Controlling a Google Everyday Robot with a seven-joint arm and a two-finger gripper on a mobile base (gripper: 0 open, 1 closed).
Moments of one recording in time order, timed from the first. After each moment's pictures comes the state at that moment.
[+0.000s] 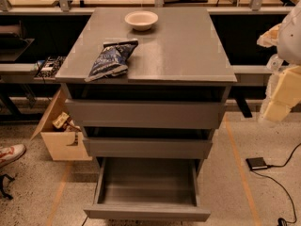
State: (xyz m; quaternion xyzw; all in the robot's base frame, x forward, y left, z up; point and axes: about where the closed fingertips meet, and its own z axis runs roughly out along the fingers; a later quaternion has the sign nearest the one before) arm 0.438 -0.215 0.982 -0.60 0.78 -0.04 0.17
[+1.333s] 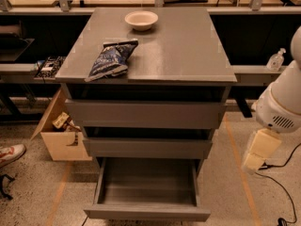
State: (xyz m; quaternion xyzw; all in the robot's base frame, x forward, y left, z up) arm 0.424 -0.247 0.828 -0.52 0.85 0.01 0.08
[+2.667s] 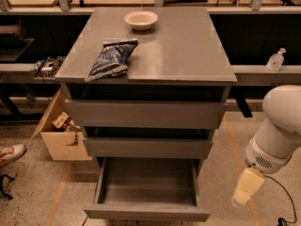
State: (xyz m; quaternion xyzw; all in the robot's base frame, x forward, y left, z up) arm 0.384 -0.271 0.693 -0.43 0.90 0.06 -0.01
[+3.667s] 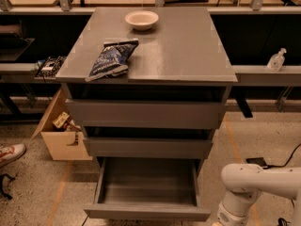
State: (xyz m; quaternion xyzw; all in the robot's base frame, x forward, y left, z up) arm 0.287 -0.256 0.420 -0.23 0.94 0.12 -0.22
